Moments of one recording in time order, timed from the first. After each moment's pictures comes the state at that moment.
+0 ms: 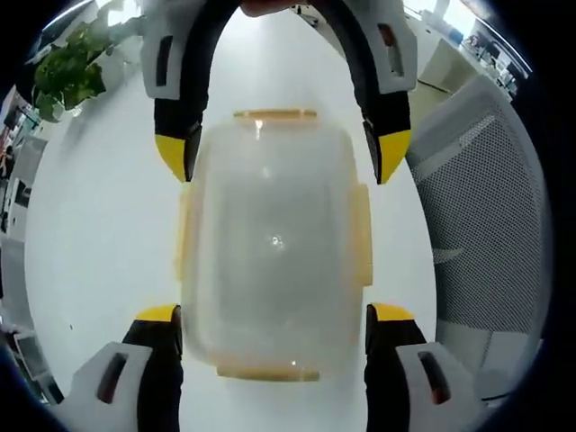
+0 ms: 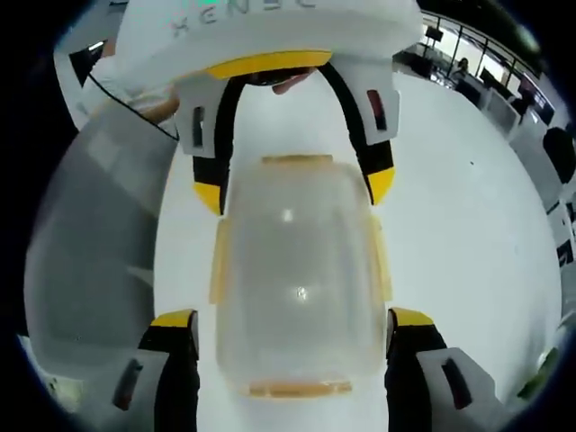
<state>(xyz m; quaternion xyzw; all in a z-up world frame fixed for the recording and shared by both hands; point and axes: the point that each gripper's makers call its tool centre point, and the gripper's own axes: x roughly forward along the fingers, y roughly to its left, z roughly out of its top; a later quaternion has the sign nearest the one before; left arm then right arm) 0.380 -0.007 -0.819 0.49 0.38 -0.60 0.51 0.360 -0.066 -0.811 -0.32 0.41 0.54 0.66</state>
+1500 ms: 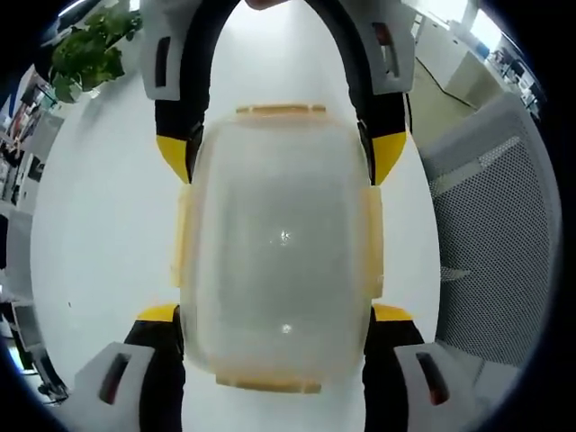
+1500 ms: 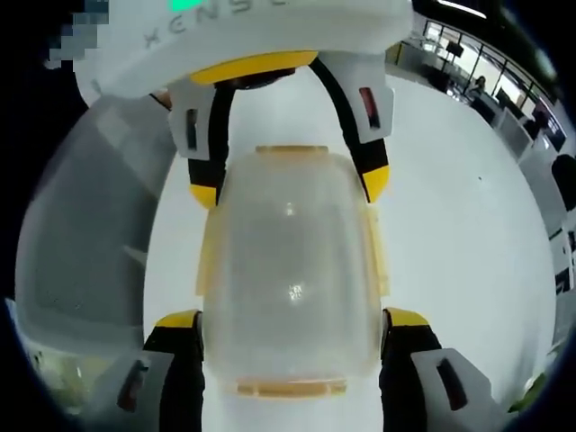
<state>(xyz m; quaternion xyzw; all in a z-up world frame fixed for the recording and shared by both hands) 0.376 -0.010 -0.826 0.48 0.40 -0.55 0.55 0.364 -0.072 -0.819 -0.35 0.39 0.57 0.64</state>
